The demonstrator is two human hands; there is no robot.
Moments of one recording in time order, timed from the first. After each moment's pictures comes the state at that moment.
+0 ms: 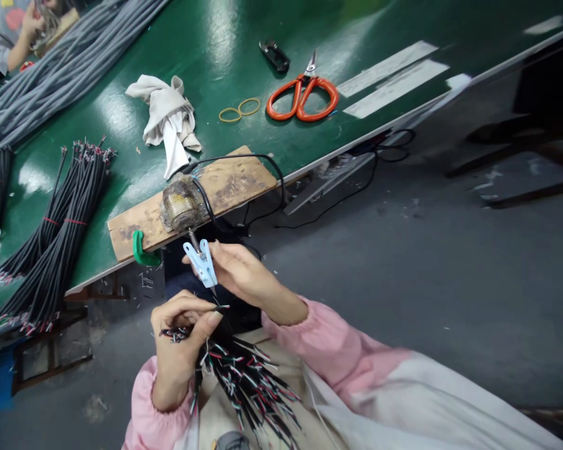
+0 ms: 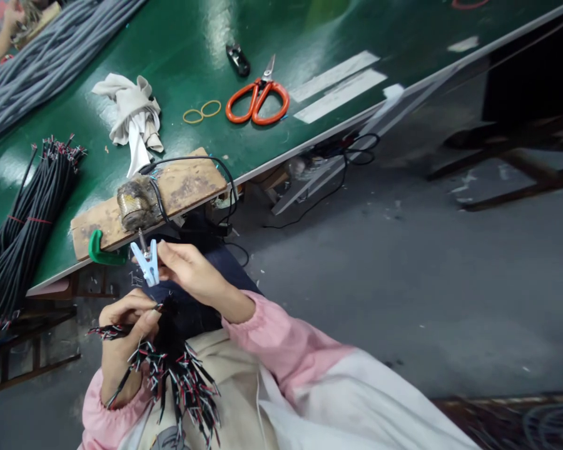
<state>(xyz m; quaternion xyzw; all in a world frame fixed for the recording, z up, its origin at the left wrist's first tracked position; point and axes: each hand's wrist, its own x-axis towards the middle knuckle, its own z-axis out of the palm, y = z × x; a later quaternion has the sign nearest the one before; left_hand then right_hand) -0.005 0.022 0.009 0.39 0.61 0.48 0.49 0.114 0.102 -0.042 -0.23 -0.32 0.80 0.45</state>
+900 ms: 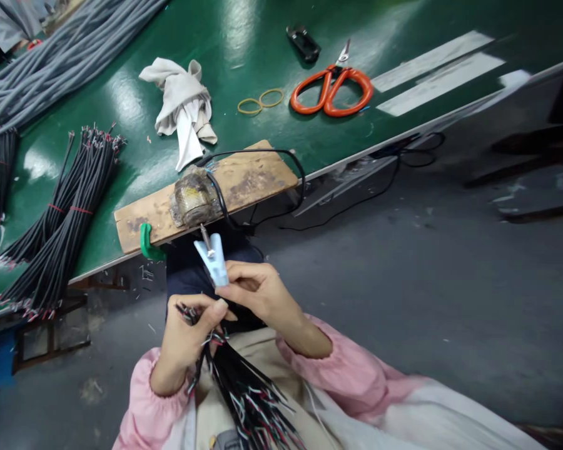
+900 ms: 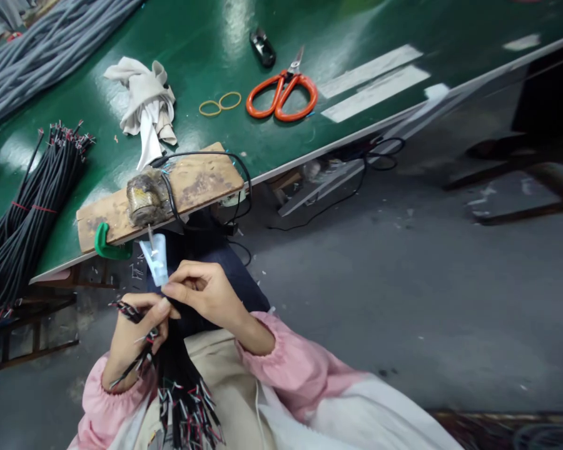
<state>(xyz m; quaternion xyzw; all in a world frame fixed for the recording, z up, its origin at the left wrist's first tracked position) -0.005 0.029 0.005 0.36 0.60 0.37 0.61 0.132 0.071 -0.051 -0.31 -0.44 0.69 0.47</state>
